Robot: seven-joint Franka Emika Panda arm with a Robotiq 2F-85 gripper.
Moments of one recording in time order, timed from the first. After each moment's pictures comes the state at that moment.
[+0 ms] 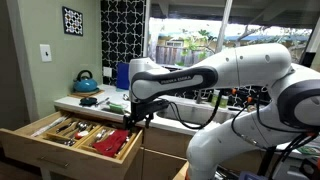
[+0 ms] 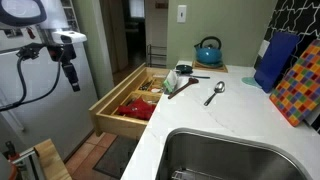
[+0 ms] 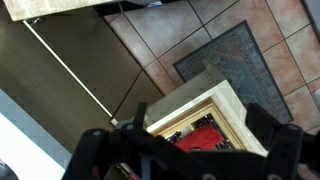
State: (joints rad) arm 0.09 -0.84 0.27 -2.72 0.13 1.90 0.39
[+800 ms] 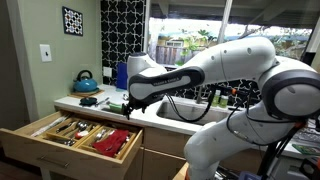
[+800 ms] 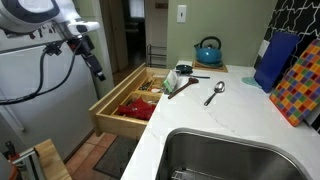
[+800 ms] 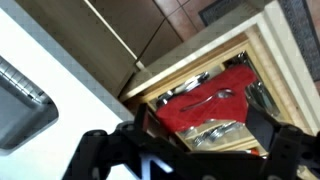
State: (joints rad) arm -0.03 -0.75 0.28 -2.66 -0.08 2.12 0.40
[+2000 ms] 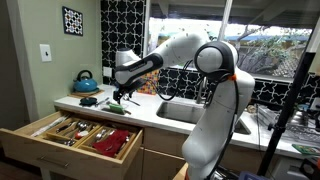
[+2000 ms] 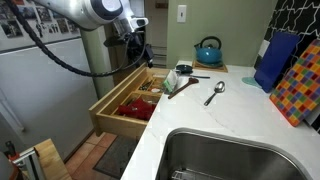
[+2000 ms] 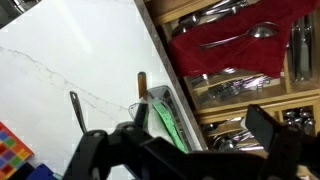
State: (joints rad) arm -0.10 -0.21 0.15 -2.21 -0.27 2.26 0.13
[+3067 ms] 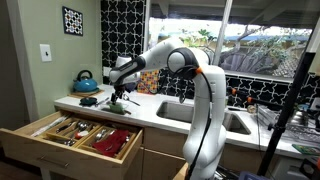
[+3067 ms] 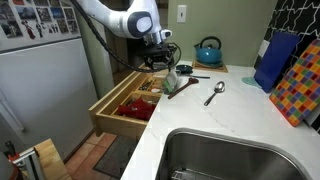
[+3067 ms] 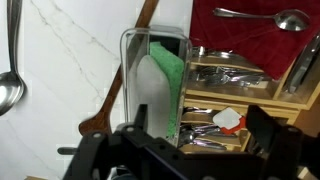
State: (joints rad) arm -0.05 0.13 0.02 -1.94 -0.06 2.38 -0.52
